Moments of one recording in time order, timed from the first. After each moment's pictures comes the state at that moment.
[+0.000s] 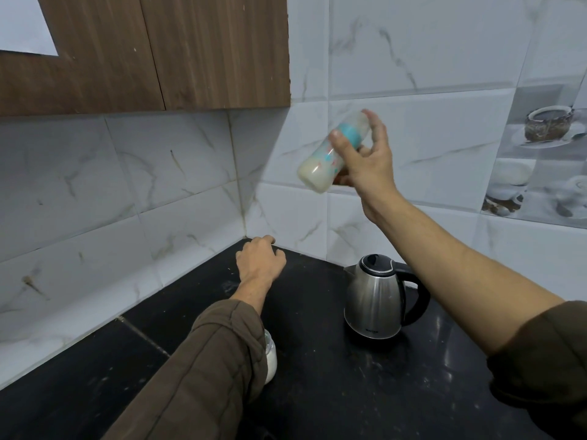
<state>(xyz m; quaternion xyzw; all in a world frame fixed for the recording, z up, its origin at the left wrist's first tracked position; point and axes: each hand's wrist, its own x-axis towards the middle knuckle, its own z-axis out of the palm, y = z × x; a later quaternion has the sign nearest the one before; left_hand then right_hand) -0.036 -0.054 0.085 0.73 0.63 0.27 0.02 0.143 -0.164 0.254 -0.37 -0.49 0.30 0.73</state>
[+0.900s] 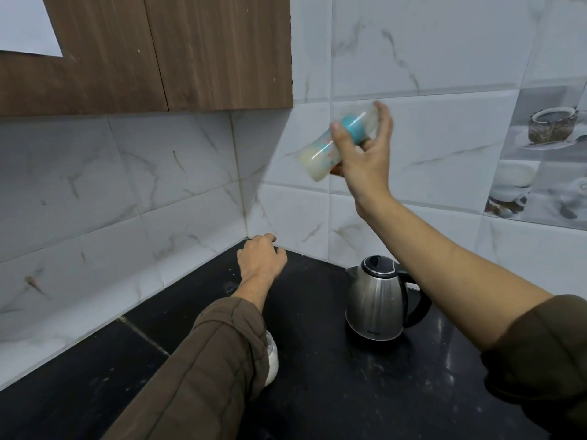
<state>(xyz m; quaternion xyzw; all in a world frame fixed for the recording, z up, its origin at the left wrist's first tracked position) -0.038 -0.054 0.091 0.72 0.63 0.28 0.03 0.136 -0.145 0.254 -0.37 -0.48 0.24 0.76</state>
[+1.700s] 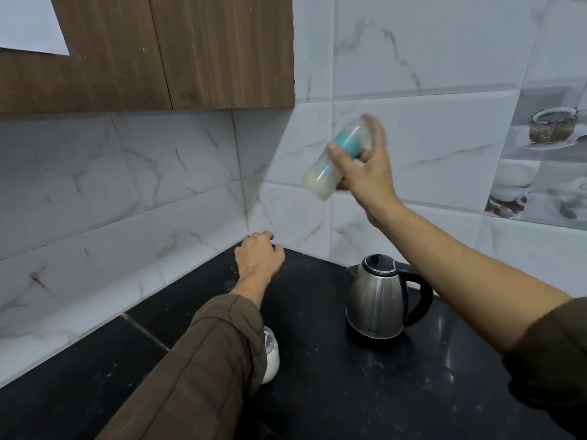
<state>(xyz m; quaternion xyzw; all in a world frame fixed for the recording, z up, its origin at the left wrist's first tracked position) -0.045 -0.058 0.094 0.72 0.63 0.28 0.02 0.144 -0.155 0.240 -0.43 -0.52 0.21 0.71</state>
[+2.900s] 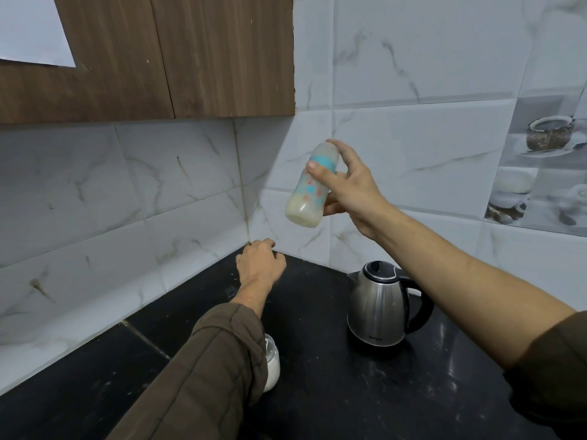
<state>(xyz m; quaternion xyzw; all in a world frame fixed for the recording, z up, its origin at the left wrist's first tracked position) -0.045 -0.056 0.090 0.72 0.63 0.29 0.03 0.121 -0.172 0.244 -0.43 -0.54 0.36 0.63</state>
